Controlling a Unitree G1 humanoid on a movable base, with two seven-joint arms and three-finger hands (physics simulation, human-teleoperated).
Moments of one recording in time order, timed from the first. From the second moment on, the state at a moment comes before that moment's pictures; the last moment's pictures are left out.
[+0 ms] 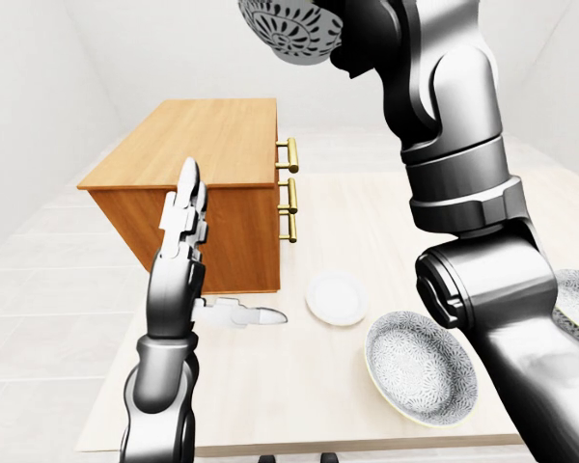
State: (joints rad) left arm 0.04 0.02 -0.03 -0.70 0.17 0.09 -0.11; right arm -1.56 -0.19 0.07 0.54 -1.41 -0.09 0.53
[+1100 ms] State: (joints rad) left arm 0.06 0.02 -0.05 -0.70 0.18 0.09 -0.12; right arm -1.64 0.02 0.13 0.78 -1.51 -0.09 0.28
